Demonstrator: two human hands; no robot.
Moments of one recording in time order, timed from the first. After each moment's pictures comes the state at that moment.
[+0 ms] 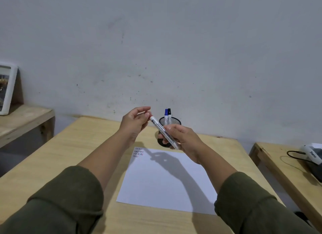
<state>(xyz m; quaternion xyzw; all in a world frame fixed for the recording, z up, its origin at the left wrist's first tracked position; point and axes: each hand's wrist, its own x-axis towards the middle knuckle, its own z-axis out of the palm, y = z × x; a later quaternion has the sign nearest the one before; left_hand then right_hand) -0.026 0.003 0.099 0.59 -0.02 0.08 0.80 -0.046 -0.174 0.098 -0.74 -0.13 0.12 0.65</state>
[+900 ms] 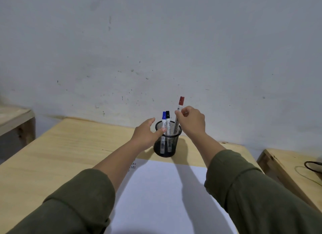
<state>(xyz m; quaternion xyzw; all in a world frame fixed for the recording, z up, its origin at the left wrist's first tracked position) 0.050 -0.032 0.064 0.89 -0.01 0.04 0.46 0.085 -0.179 0.095 -0.90 0.02 -0.19 0.40</state>
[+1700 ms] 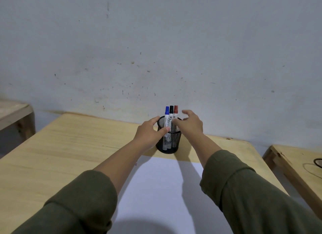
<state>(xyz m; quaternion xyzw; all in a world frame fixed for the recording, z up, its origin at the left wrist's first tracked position) 0.054 -0.038 0.053 0.87 0.01 0.04 0.49 0.099 -0.175 0.061 -0.88 0.08 -0.10 0.45</state>
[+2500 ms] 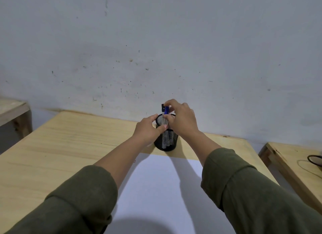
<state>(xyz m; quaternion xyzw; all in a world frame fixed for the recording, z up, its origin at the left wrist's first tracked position) 0.056 -0.037 0.054 0.88 0.01 0.04 0.47 0.085 -0.160 0.077 -0.94 -0.14 -0.18 0.26</state>
